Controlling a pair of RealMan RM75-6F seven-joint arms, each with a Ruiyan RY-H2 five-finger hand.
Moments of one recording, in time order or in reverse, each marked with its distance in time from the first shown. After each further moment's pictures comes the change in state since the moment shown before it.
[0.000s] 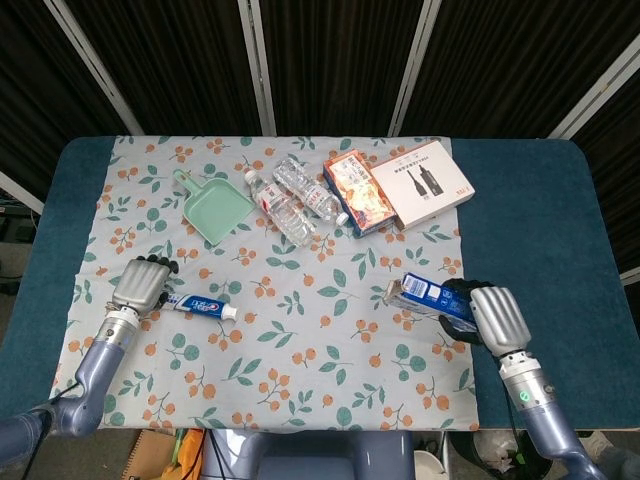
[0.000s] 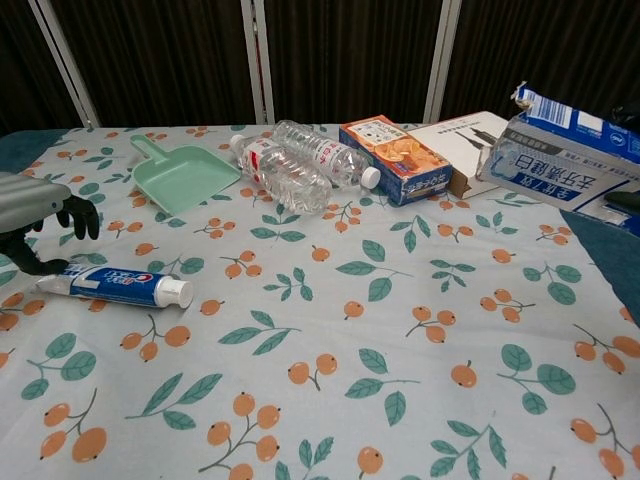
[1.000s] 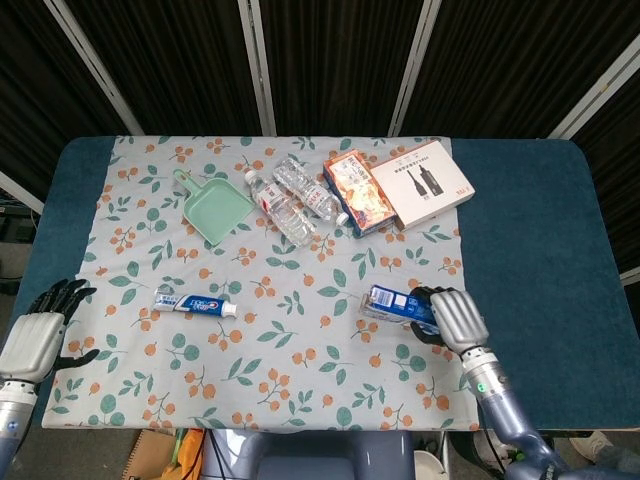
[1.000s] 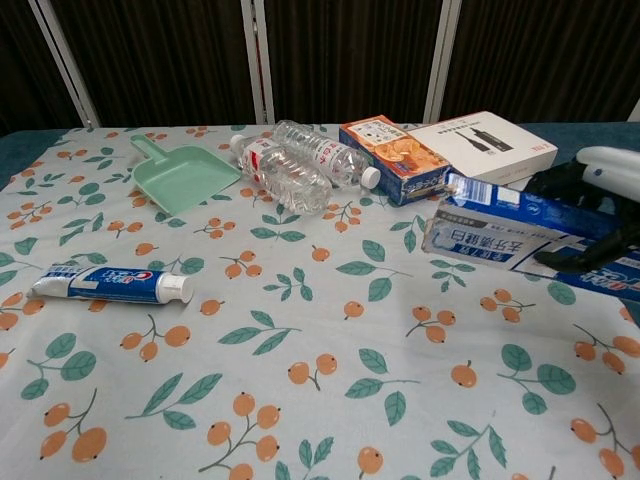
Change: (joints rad) left arm 0.385 0.374 0.118 -0.374 0.291 0.385 -0.448; right arm 0.072 -0.155 -0.017 0.078 0.096 -0.073 -0.169
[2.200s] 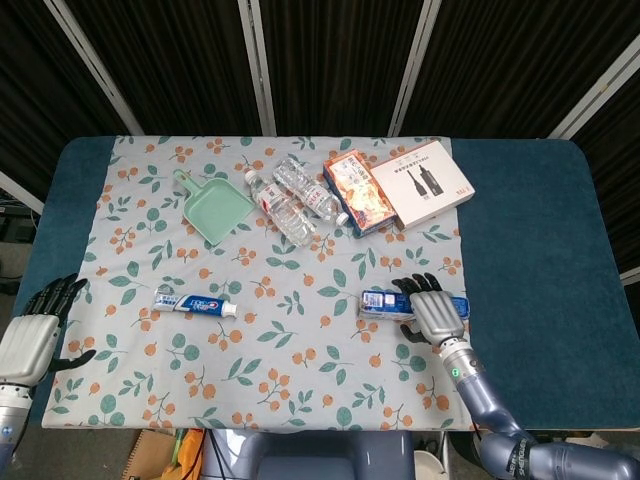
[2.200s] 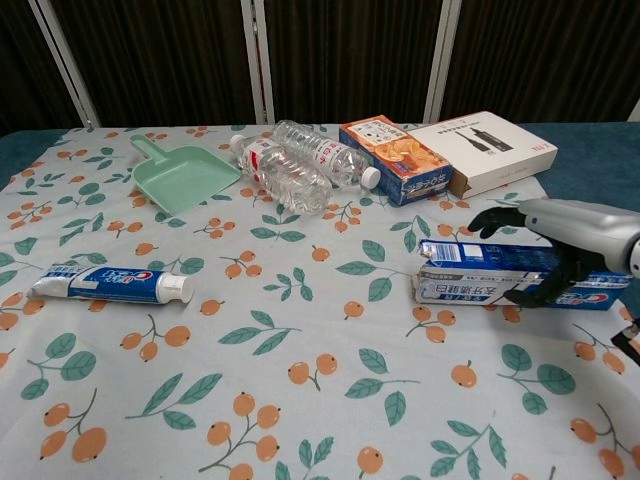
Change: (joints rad) left arm 0.025 0.002 0.013 0.021 0.051 0.051 -0.042; right arm 0.107 -0.129 0.061 0.104 0.271 -0.198 -0.211
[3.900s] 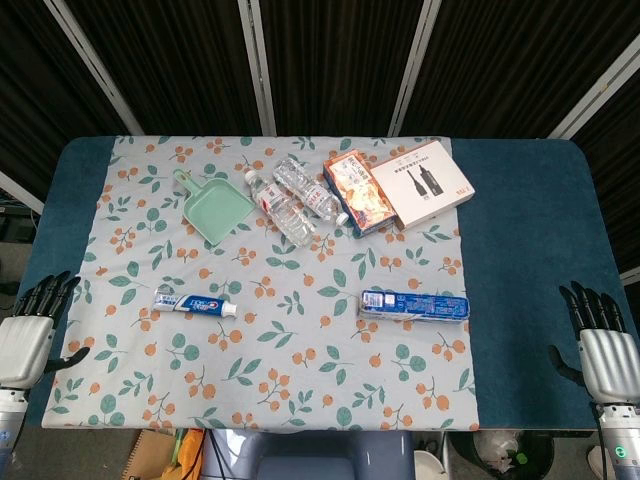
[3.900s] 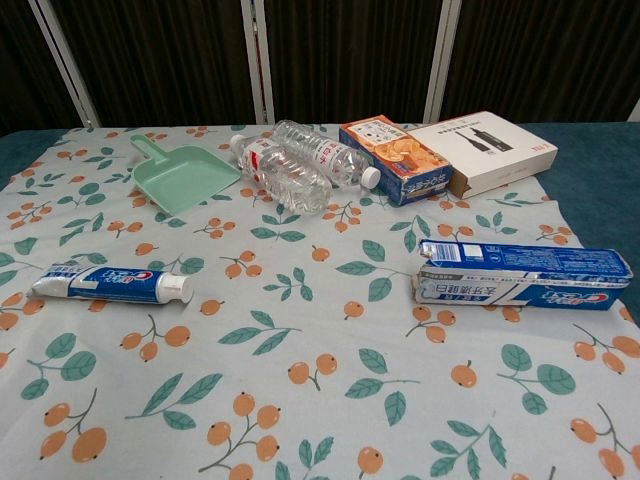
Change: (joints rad) left arm 0.020 -0.024 0.004 0.031 0.043 0.082 0.052; right arm -0.450 0.388 -0.133 0.032 -0.455 0.483 0.387
